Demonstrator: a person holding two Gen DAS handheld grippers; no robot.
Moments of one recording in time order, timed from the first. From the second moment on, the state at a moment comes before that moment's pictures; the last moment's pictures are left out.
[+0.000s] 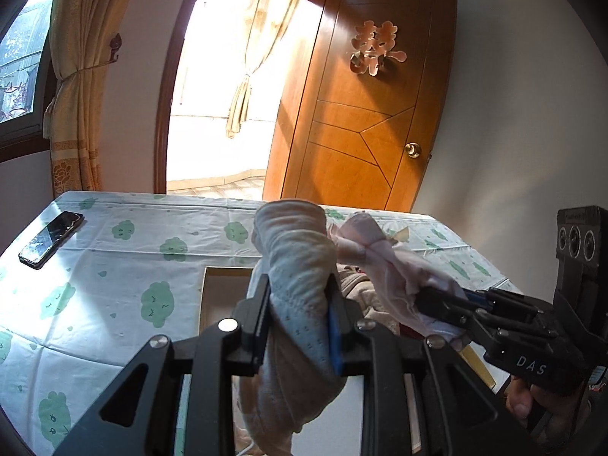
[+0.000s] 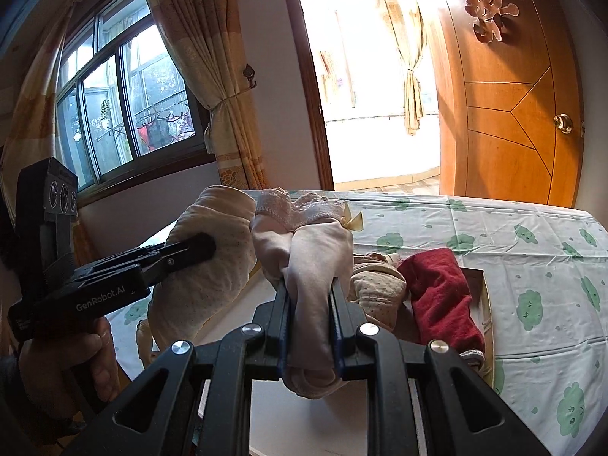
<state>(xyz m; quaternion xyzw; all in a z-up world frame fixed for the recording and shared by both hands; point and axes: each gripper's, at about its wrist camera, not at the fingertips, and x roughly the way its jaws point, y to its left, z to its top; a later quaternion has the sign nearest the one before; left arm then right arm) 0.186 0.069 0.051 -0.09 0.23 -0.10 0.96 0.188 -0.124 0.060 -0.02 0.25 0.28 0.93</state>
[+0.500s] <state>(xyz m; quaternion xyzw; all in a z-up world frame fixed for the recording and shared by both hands) 0.256 0.094 0.028 -0.17 0.30 -0.08 0.93 0.254 -0.084 0.041 -0.02 0.32 0.25 0.91</state>
